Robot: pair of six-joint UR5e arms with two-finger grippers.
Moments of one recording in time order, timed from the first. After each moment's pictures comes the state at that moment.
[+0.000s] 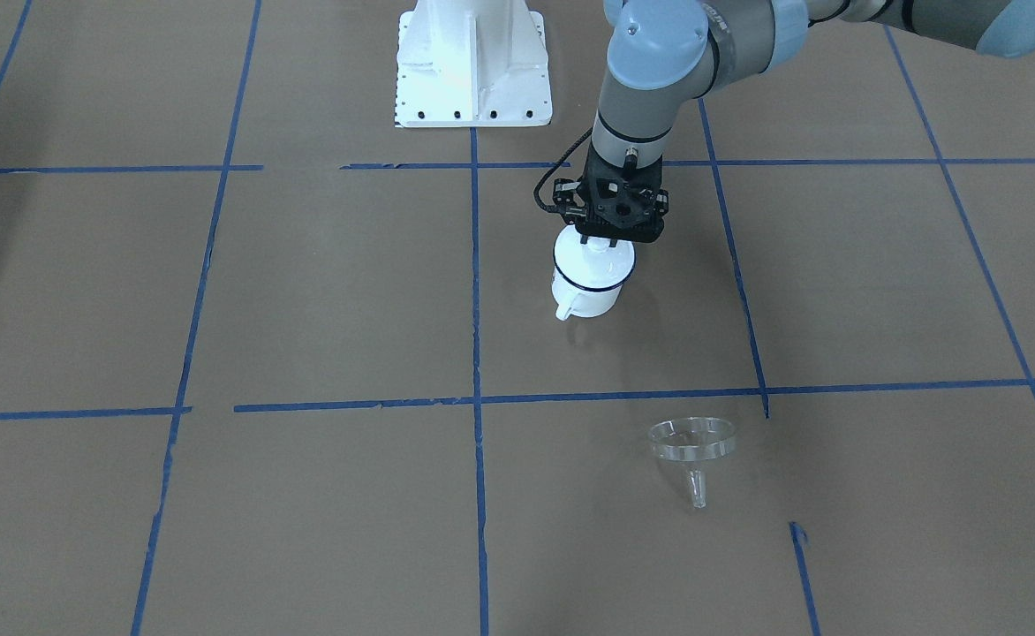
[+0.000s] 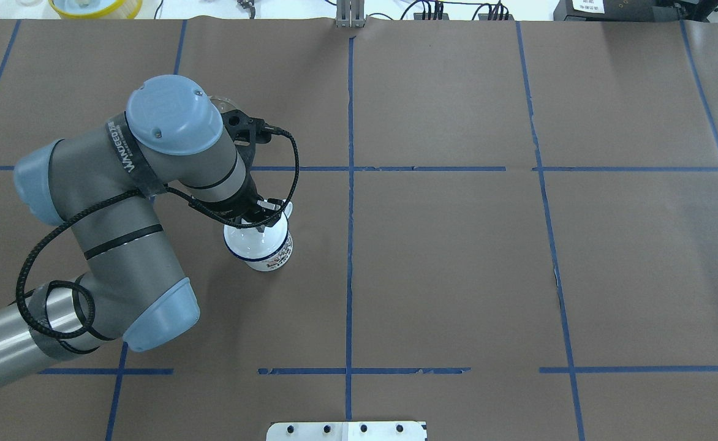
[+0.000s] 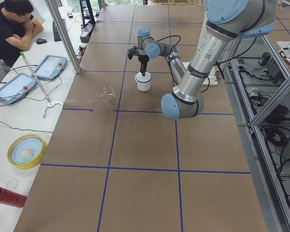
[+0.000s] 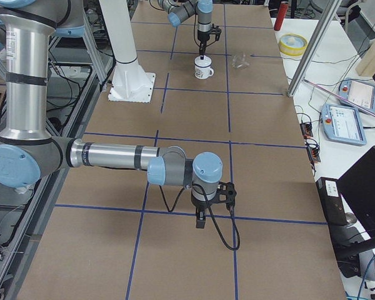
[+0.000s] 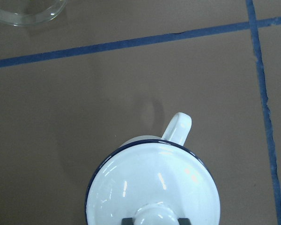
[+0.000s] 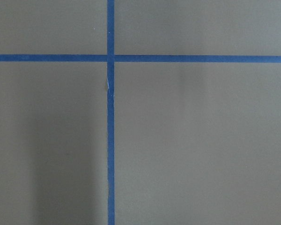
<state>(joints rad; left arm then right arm) -0.62 -2.18 -1.86 -1.40 -1.98 -0.96 1.57 -1.68 1.66 -1.57 2.29 0.01</state>
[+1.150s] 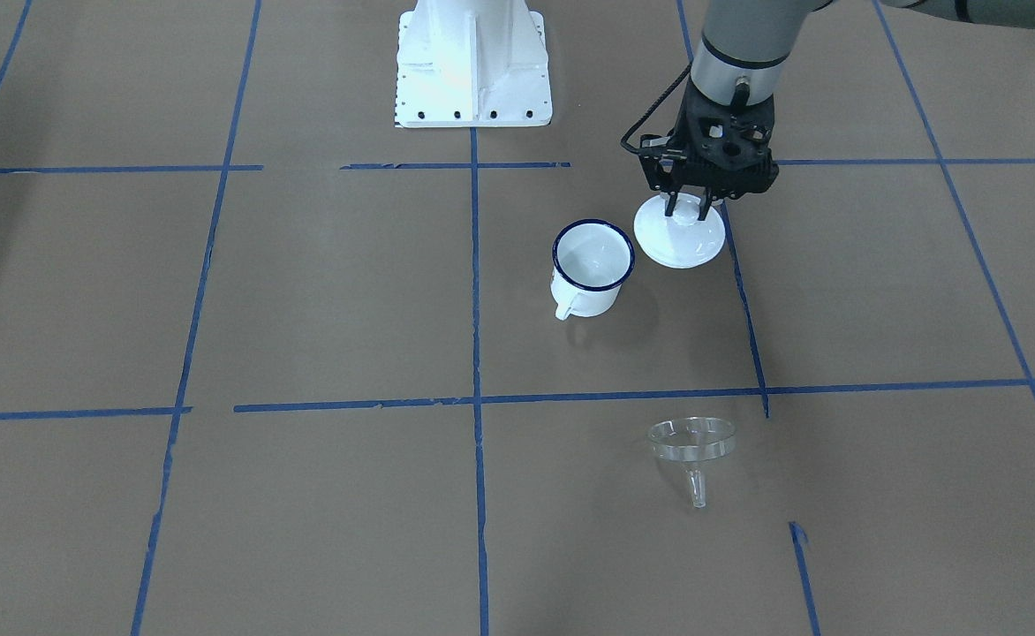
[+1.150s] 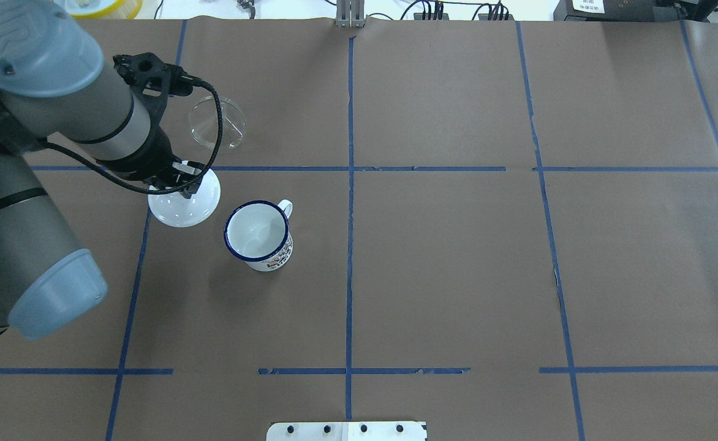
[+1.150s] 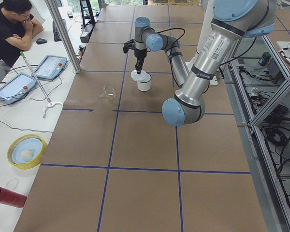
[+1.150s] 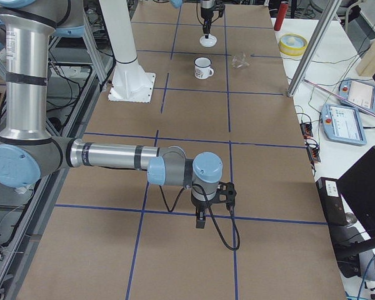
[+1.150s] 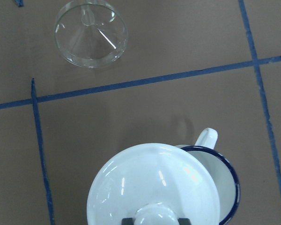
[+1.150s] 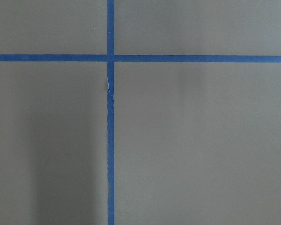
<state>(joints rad) -0.76 -2.05 -2.08 -1.25 -1.99 -0.77 1.57 -1.68 1.66 -1.57 2.29 0.01</state>
